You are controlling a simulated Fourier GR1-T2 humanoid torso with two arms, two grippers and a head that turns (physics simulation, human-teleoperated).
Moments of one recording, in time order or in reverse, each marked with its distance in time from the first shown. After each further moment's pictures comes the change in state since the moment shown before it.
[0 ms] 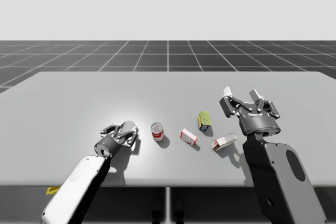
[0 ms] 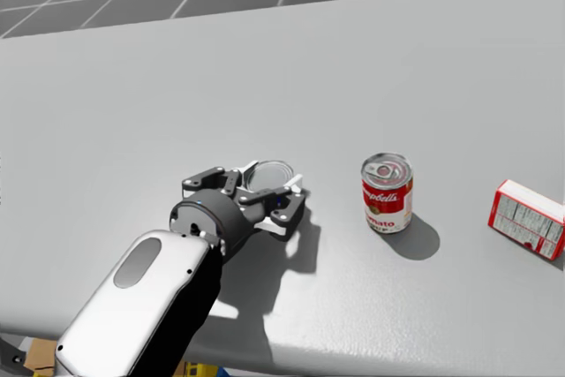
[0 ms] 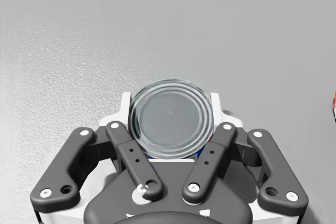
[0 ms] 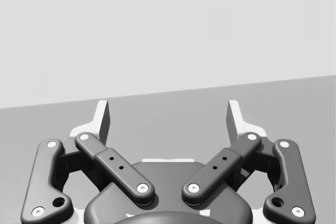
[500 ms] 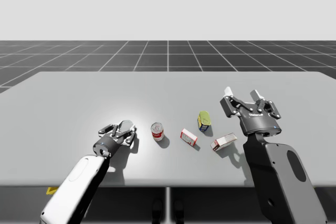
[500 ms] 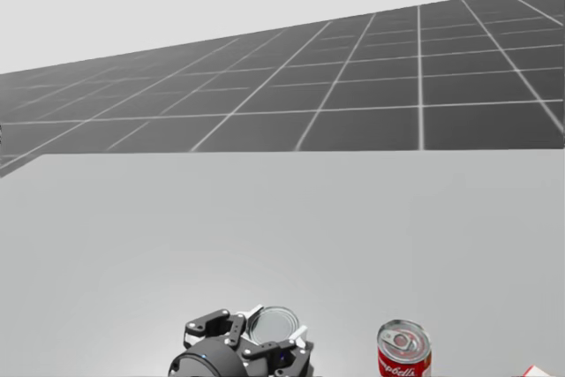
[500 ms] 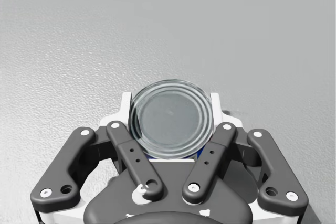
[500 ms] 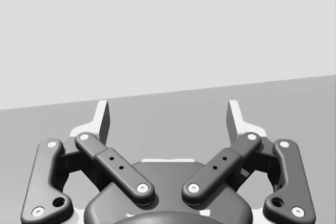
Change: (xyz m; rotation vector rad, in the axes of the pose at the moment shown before) left arm -0.001 0.004 0.000 0.042 -0.008 -0.018; right arm 0.000 -0.001 0.001 -0.004 -0.002 -0.003
